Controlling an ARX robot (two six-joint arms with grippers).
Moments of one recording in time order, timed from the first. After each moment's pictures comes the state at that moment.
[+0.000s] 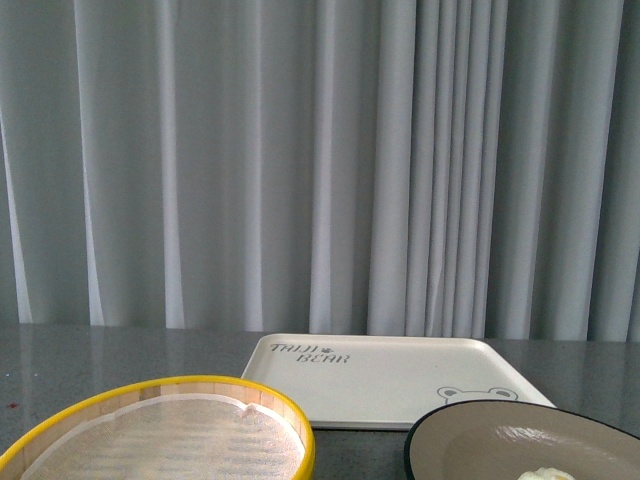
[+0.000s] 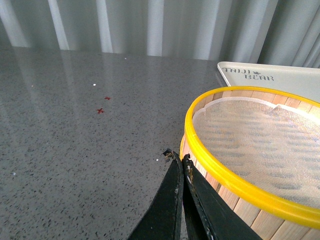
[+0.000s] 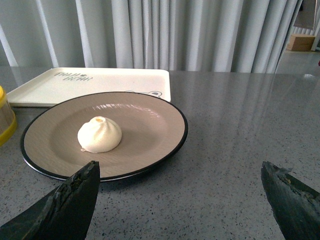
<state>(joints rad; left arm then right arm) 0.00 0.89 0.13 0.76 -0.01 -0.01 0.00 0.00 0.01 0.00 0.00 -0.01</state>
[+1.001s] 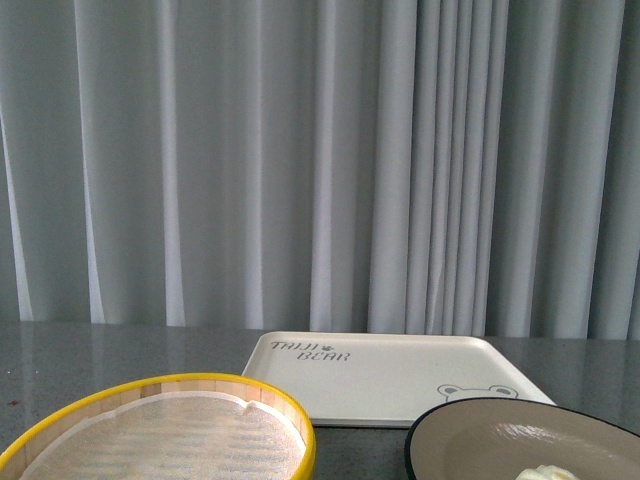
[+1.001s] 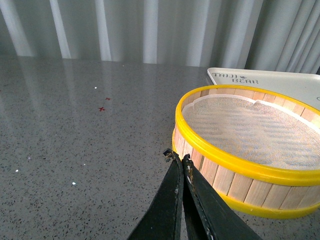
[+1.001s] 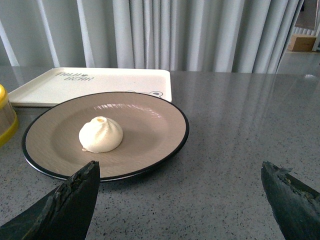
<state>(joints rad) 0.00 0.37 0.03 0.37 0.00 -0.01 0.00 0.00 0.01 0.00 0.00 -0.01</state>
